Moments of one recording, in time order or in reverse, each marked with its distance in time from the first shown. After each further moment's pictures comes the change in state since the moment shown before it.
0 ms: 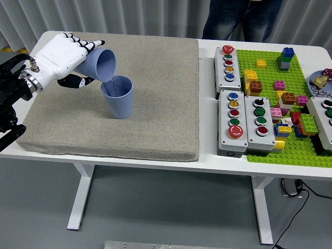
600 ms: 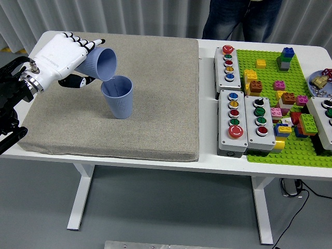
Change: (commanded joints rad) left arm 0.005 -0.005 0.017 -0.007 0.000 0.051 0.036; right arm -0.009 0.004 0.006 0.000 -0.010 -0.001 -0.003
